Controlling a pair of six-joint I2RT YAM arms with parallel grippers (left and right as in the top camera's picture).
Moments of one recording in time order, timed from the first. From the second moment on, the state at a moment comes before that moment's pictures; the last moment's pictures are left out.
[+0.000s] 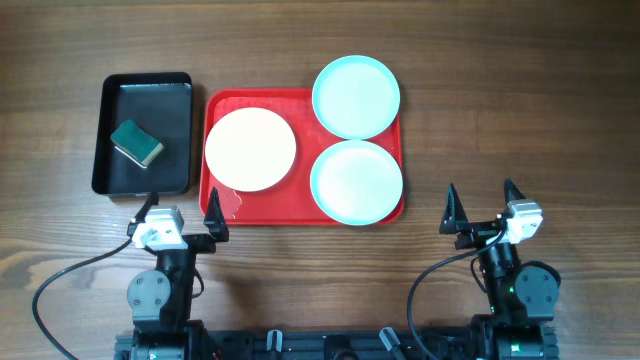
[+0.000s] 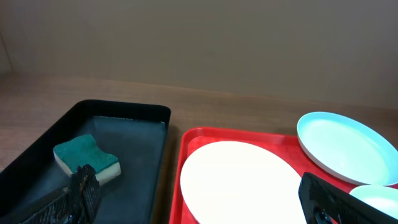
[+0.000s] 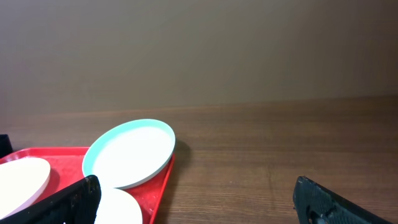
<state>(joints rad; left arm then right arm) 0.01 0.01 0.01 -0.07 0.01 -0.12 -0.01 0.02 0.01 0.00 -0.13 0.10</state>
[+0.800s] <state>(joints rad) 0.01 0.01 0.01 -0.07 0.01 -0.12 -0.01 0.02 0.01 0.00 -0.13 0.13</state>
